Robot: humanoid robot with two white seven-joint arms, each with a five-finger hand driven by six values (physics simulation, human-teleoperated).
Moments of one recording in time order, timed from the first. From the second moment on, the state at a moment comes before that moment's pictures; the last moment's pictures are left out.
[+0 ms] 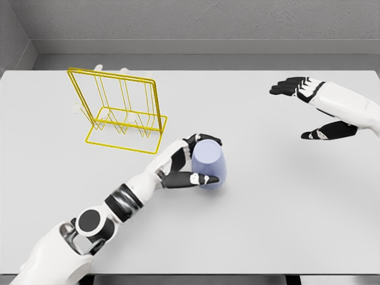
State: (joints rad) left arm -0.17 0.39 -0.69 -1.80 0.49 -0.04 -0.08; right arm -0.27 -0.77 0.09 -1.66 0.06 -0.61 0.61
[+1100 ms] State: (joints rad) left arm -0.24 0.62 -0.70 -1.80 0.53 -0.42 -0.16; right arm -0.27 -0.77 0.09 -1.66 0.06 -0.61 0.61
